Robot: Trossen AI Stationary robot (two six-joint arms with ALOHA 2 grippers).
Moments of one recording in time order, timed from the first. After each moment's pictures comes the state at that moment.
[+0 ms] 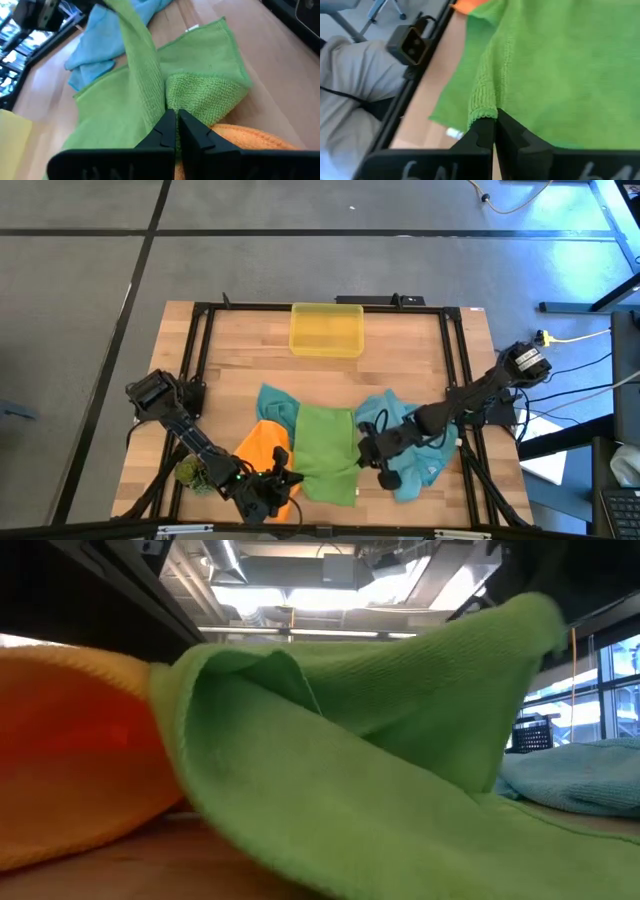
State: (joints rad) left arm -0.82 1.90 1.07 -0.02 -0.81 -0.09; right arm 0.51 1.57 0.82 0.04 -0.03 0.31
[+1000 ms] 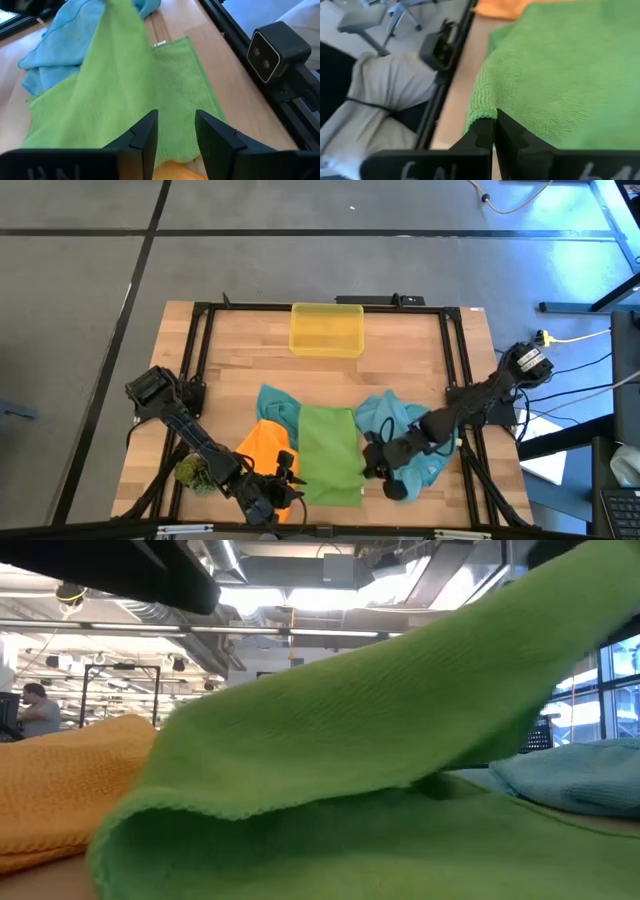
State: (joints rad) left arm -0.79 1.87 1.10 0.00 -0.63 -0.18; right arm 0.58 1.56 0.82 0.07 -0.02 0.48
